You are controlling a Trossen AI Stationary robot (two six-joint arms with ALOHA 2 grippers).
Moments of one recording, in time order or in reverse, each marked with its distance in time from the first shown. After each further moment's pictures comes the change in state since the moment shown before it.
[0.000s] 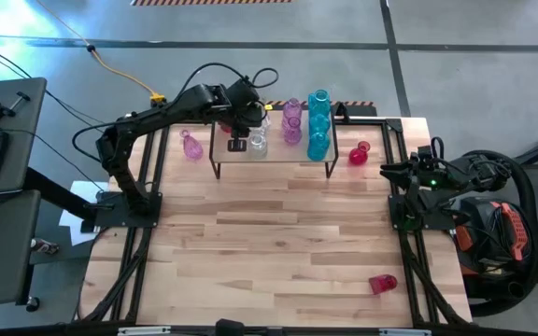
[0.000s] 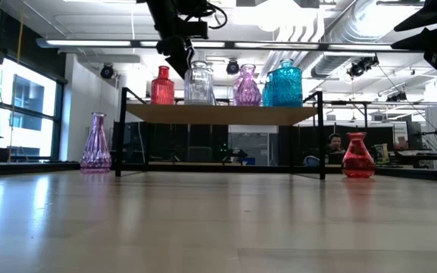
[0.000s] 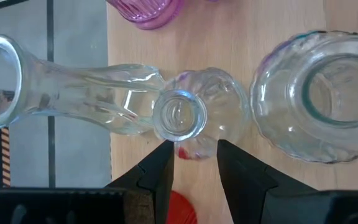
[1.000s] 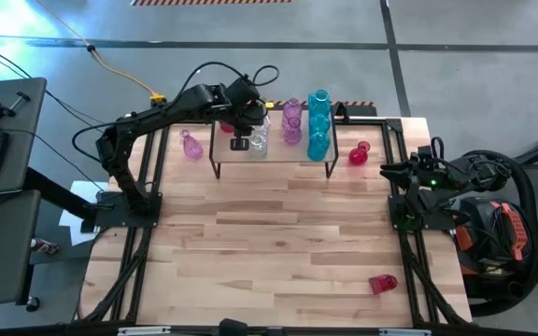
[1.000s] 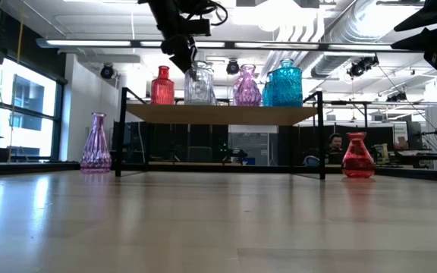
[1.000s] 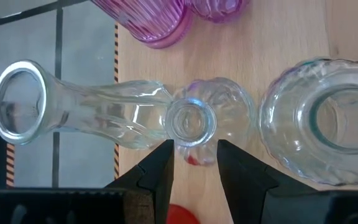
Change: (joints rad) left arm -0.001 -0.001 0.001 0.051 0.011 0.003; right arm 0.000 0.000 0.000 0.000 0.000 0.000
